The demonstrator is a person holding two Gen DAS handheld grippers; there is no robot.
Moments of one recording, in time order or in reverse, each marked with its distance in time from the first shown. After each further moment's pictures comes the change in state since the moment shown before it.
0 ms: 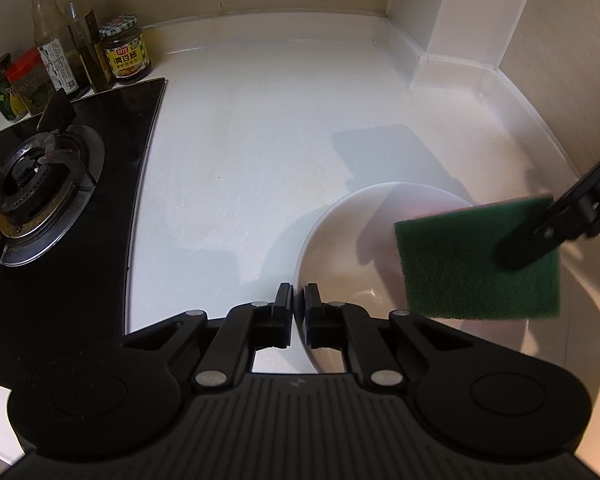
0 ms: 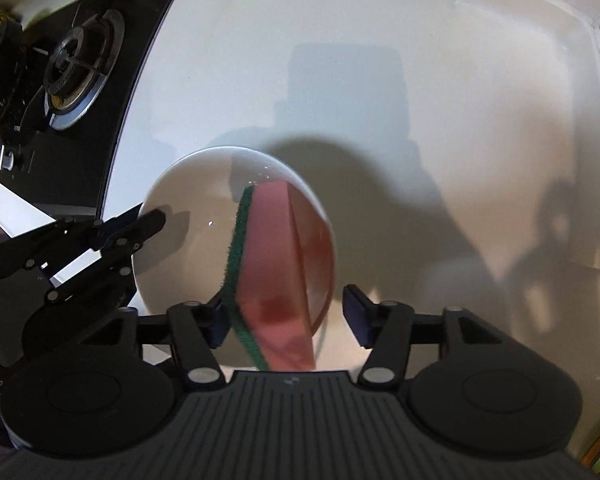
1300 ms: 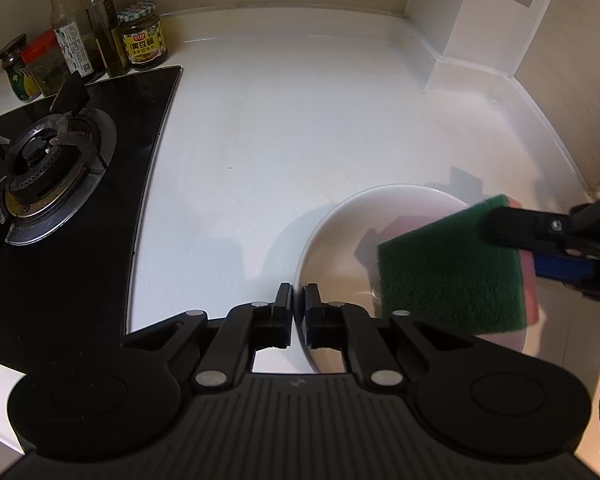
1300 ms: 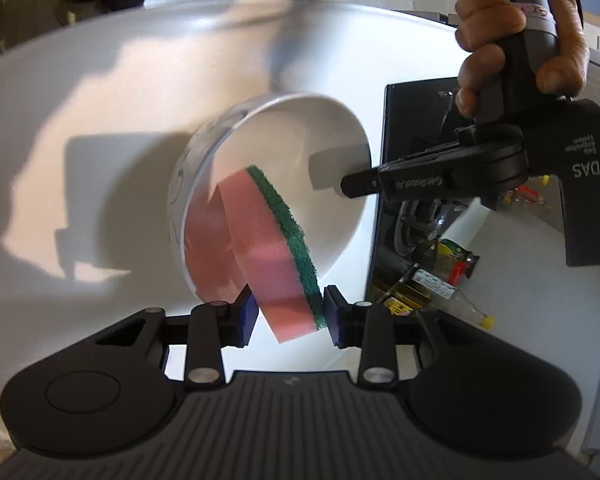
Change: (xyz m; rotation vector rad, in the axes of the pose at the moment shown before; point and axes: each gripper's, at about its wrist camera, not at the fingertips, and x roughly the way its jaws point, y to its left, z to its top) left arm 0.001 -0.004 0.000 -0.064 0.016 0.032; right arm 0.069 0.049 -0.163 -2.465 -0.390 -0.806
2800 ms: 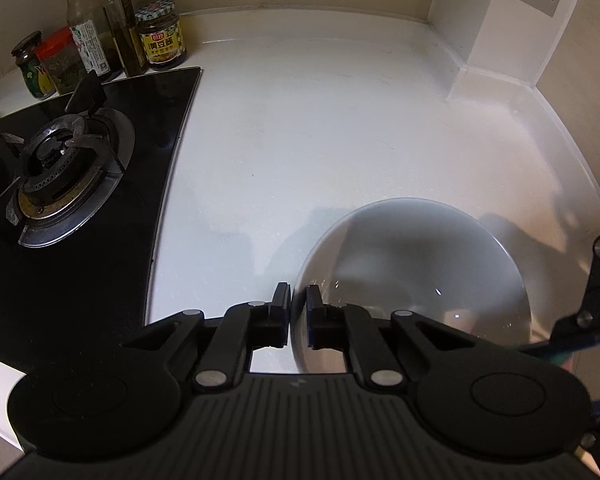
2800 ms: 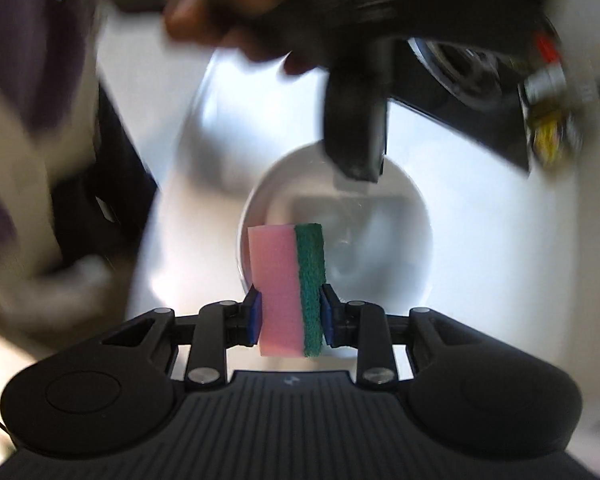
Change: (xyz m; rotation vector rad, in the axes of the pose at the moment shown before) left arm 0.006 0.015 0.008 -0.023 0.001 0.032; right arm 0.004 -0.099 -0.033 1.170 -0.121 0.619
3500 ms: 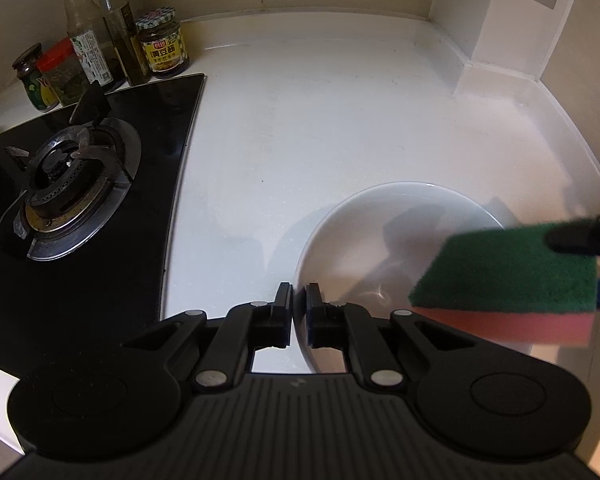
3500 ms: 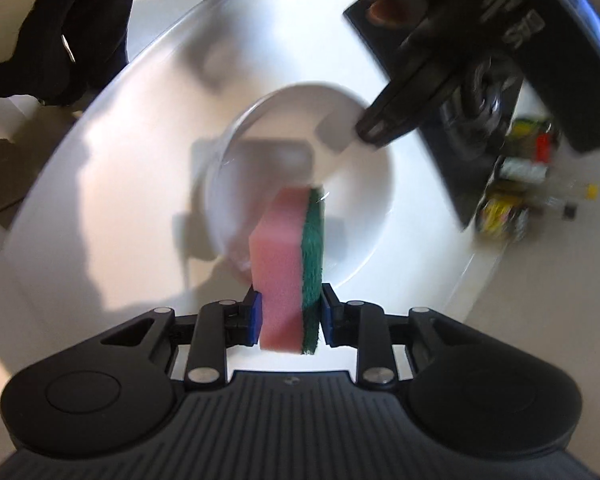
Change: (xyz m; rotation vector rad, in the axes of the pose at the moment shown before) left arm 0.003 0.001 0.001 0.037 -0.011 0.035; right arm 0.020 0.042 -0.012 -0.570 0.308 -0.369
